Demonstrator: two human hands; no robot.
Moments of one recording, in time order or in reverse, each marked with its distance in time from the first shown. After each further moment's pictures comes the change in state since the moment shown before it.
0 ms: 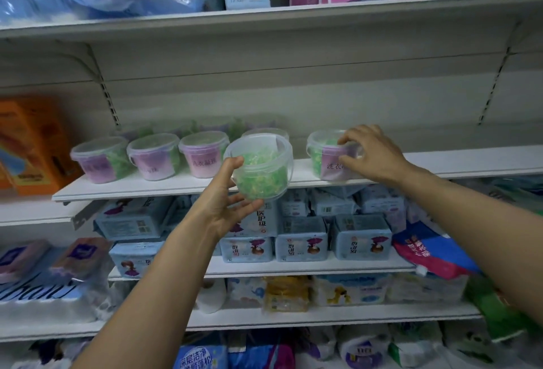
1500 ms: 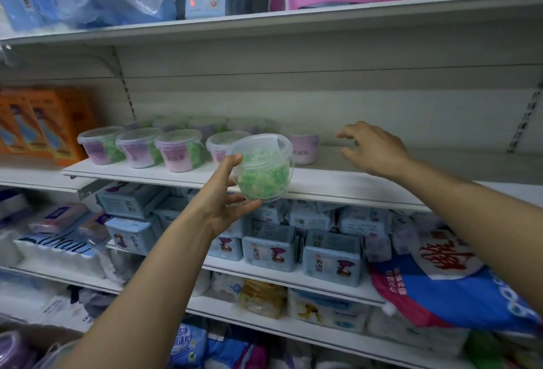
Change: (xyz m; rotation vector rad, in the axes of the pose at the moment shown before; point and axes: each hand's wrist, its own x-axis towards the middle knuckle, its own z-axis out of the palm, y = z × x) left_hand -0.004 -0.053 0.143 0.009 0.205 0.112; right_hand 0.041 0.119 -0.046 -0.015 -0.137 -0.176
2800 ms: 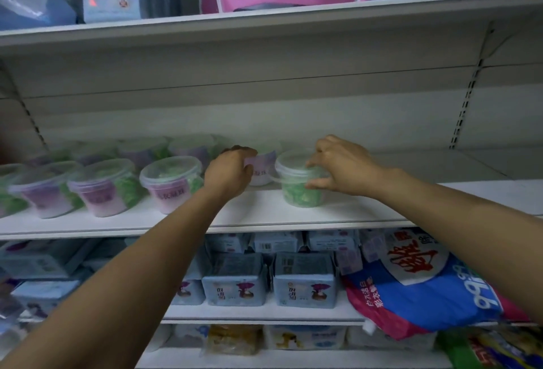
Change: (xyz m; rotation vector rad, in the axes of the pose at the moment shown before) left_hand 0.174 0.015 0.082 1.495 -0.066 0.919; right_hand 0.016 0.026 0.002 -0.318 -0.062 -0.188
